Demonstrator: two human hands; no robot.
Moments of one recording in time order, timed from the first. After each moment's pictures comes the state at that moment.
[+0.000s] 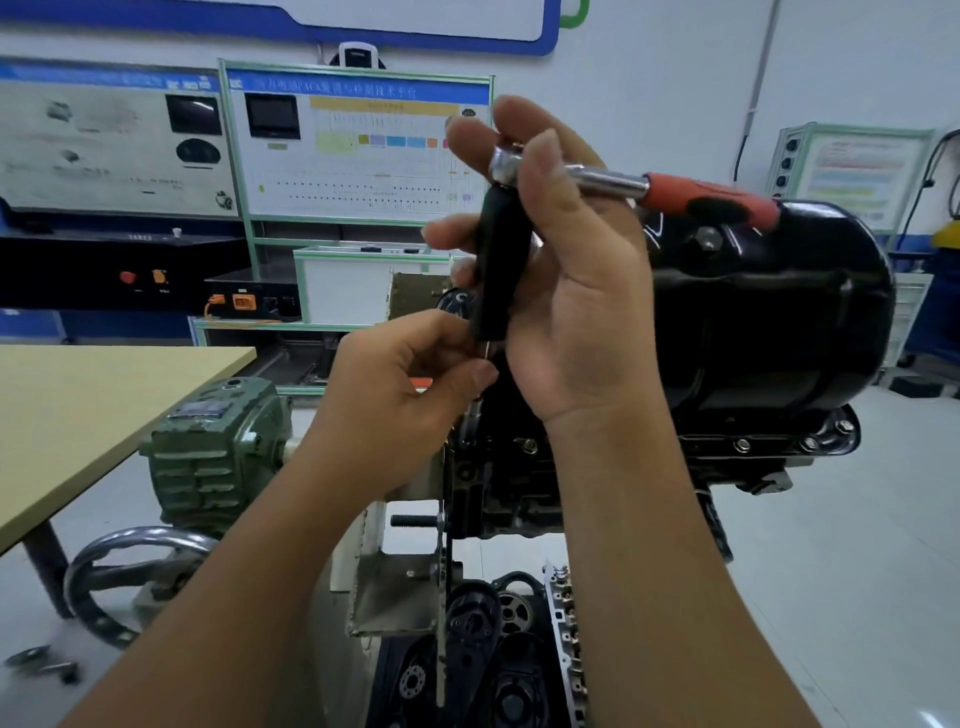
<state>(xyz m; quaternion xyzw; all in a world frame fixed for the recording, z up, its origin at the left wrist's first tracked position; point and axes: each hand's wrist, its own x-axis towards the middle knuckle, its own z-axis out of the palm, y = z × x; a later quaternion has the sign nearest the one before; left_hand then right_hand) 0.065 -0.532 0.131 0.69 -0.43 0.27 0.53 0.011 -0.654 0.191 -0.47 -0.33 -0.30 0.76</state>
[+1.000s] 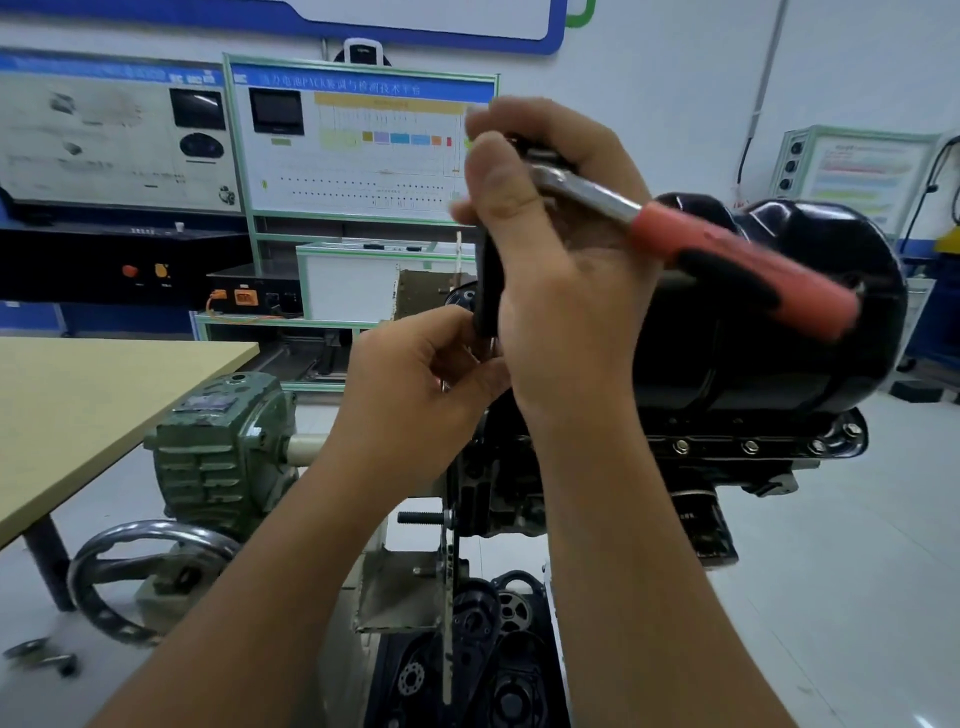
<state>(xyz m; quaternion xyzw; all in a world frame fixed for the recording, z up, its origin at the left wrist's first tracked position) 0.061 -0.540 0.131 0.69 -0.41 0.32 0.51 0.020 -0.640 0.188 -0.53 -0.31 -0.52 0.59</state>
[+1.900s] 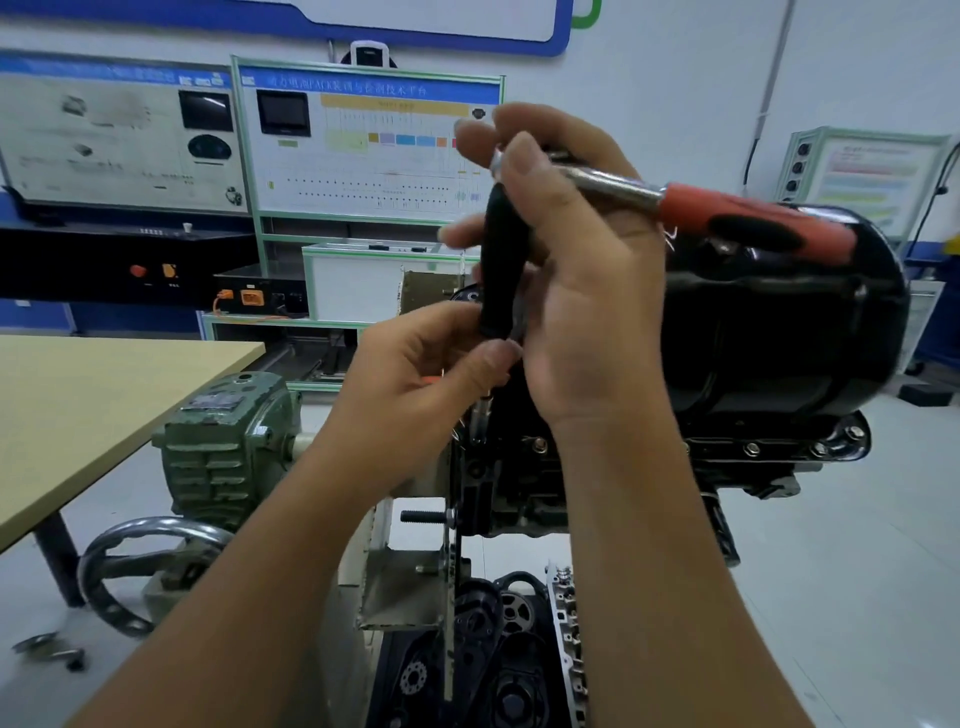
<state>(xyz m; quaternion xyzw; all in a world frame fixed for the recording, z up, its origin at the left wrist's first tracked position) 0.059 -0.534 0.133 0.62 -0.44 0.15 0.63 0.011 -0.650 0.192 -0.50 -0.34 -0.37 0.70</state>
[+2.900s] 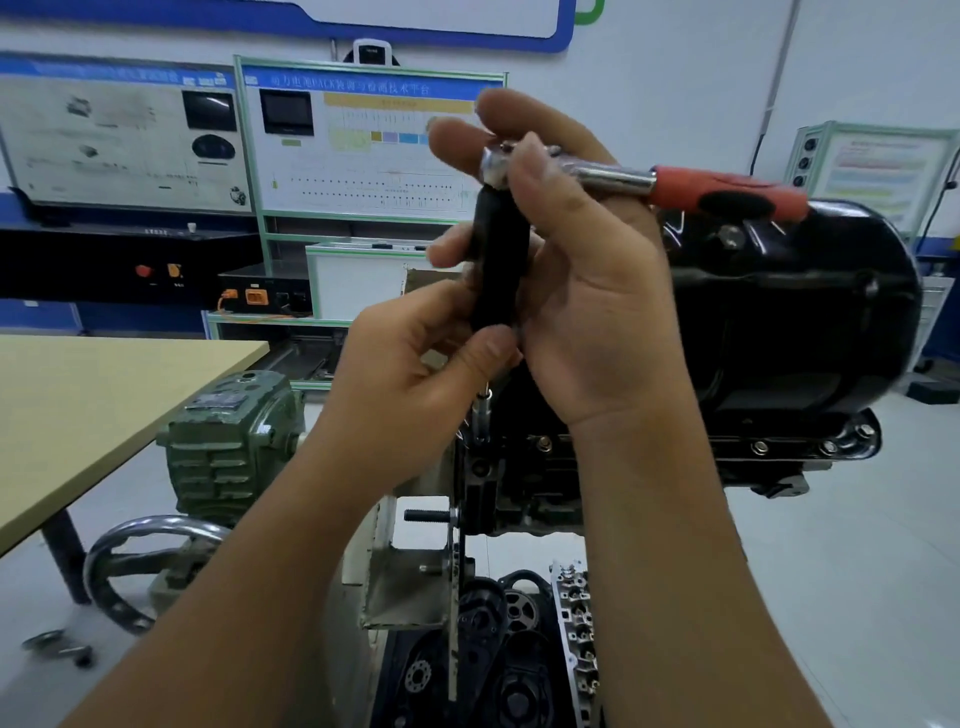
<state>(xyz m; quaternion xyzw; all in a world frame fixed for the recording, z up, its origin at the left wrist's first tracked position) 0.050 -0.532 0.143 0.64 -0.44 0.24 0.57 0.005 -0.653 0.193 -0.52 -0.35 -0.27 0.73</state>
